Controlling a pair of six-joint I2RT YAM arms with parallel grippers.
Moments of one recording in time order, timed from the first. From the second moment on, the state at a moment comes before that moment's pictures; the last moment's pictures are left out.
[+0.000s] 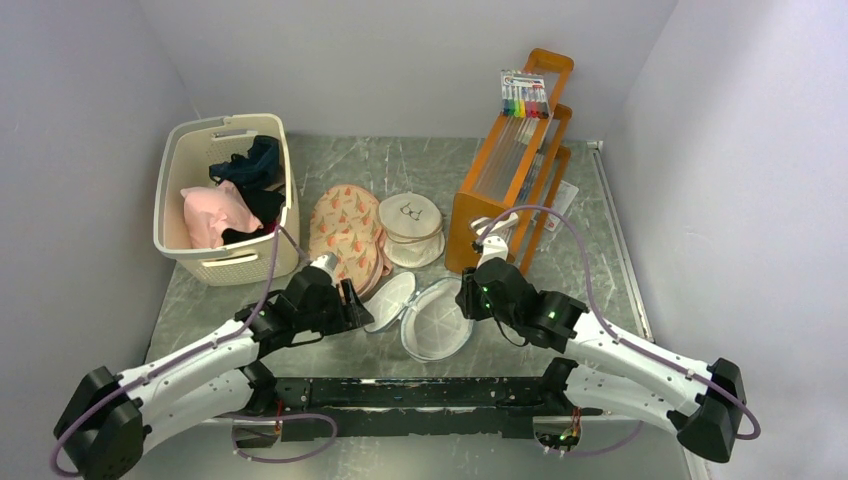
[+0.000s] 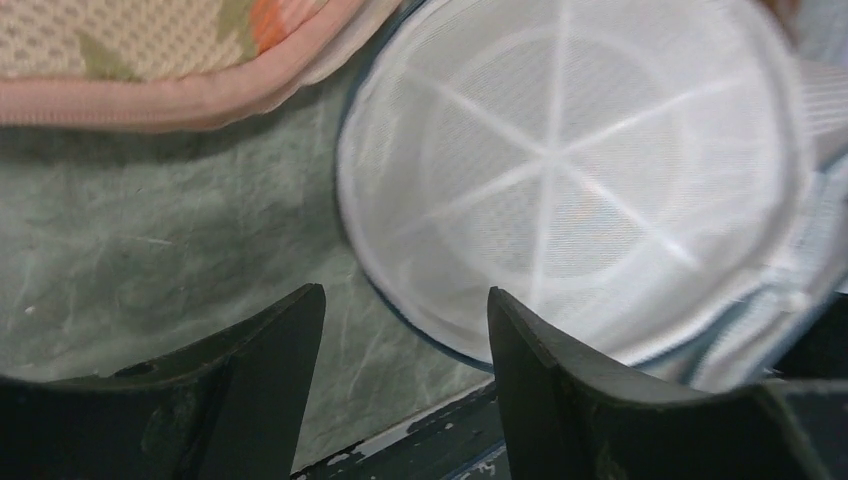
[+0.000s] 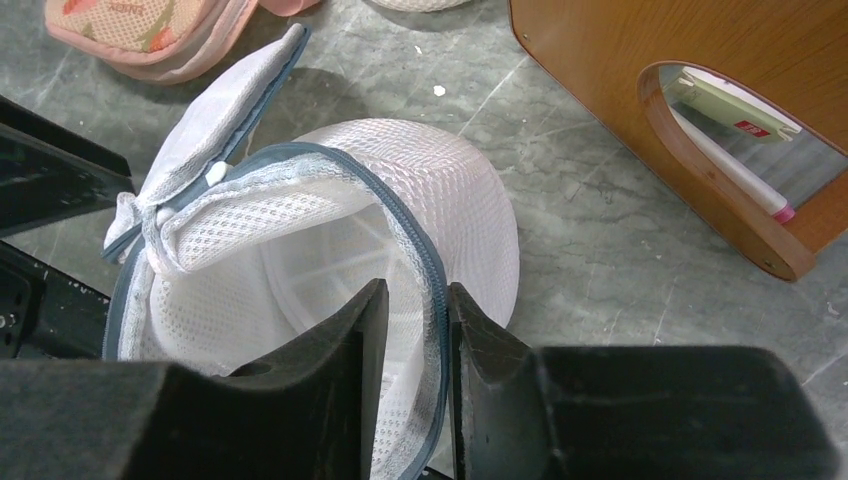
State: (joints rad) left arm -0.71 0.84 0.37 -0.25 0.08 -0.88; right arm 0.94 0.87 0.64 -0.49 0.29 0.54
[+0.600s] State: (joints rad) left arm -0.78 0.96 0.29 -0.14 -0.02 -1.27; right arm 0.94 0.84 0.63 -0.48 0.28 0.54
